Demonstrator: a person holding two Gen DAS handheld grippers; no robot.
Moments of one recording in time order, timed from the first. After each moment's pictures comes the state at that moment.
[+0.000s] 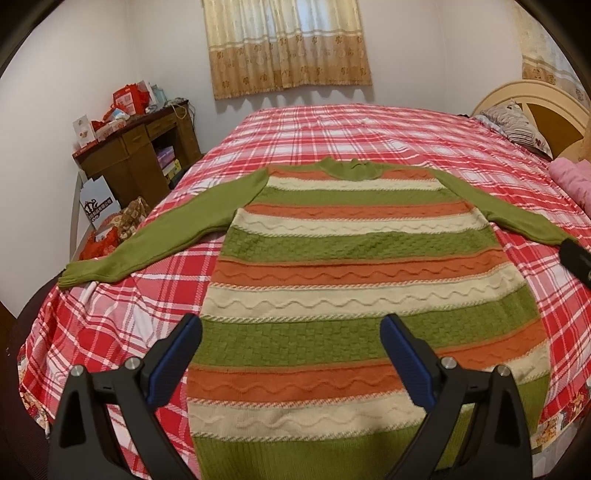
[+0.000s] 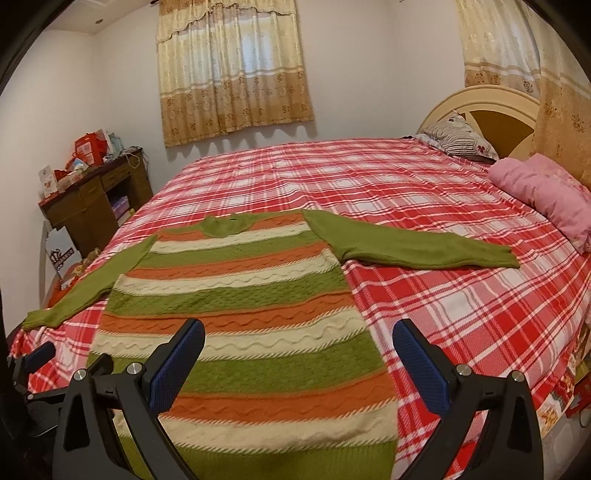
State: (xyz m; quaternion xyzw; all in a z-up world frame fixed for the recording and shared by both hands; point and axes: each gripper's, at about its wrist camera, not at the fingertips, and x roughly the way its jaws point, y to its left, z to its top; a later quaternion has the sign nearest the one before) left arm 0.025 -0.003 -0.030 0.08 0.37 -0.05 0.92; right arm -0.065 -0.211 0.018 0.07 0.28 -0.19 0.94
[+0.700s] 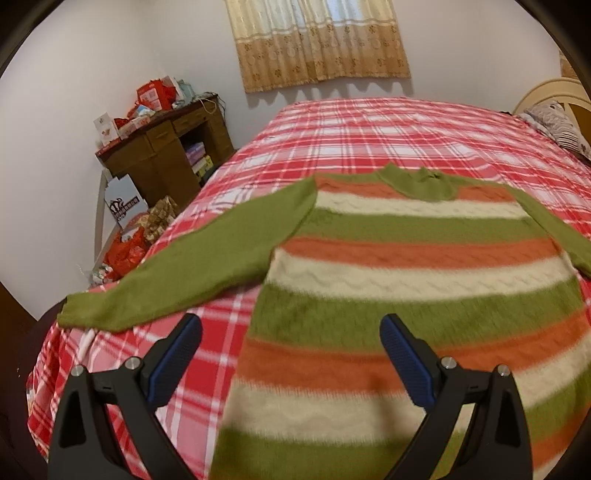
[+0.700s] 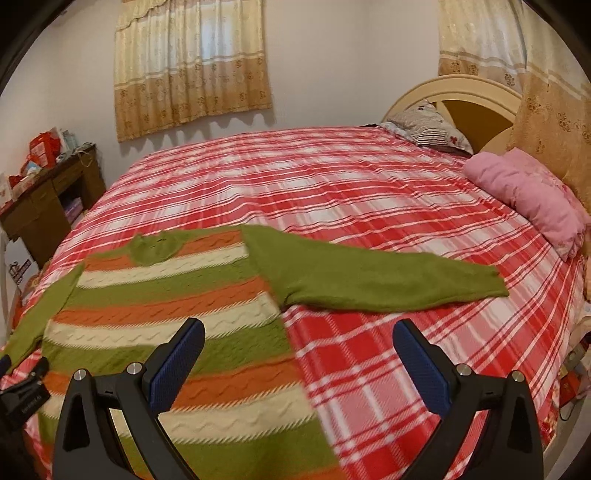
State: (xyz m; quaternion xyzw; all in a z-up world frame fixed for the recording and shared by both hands) left arm 0.137 0.005 -0.049 0.09 0.37 0.03 0.93; right arm 0.021 -0.302 0.024 0.08 0.31 -0.28 0.91
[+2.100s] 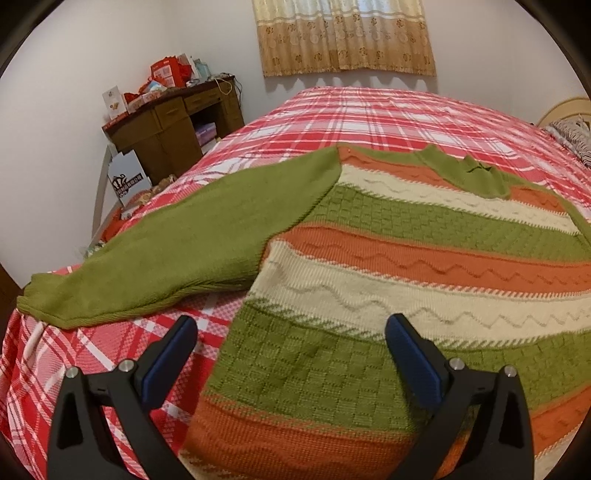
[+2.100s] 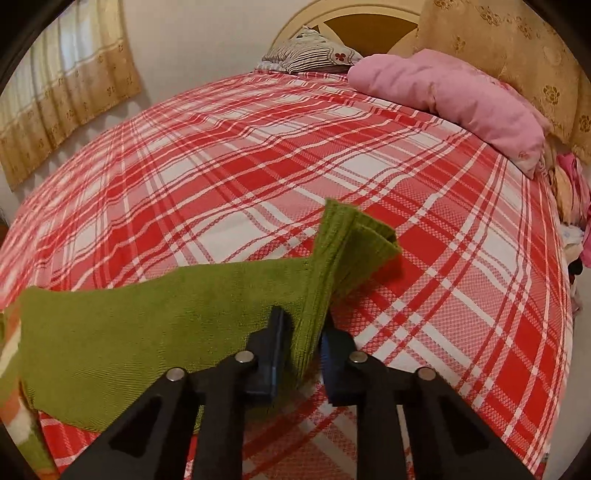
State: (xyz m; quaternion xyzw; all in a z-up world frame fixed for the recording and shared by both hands) left arm 0.182 0.015 -0.099 0.05 0.39 0.05 0.92; right arm -0.002 -0.576 -0.054 0.22 0.35 -0.41 0.81
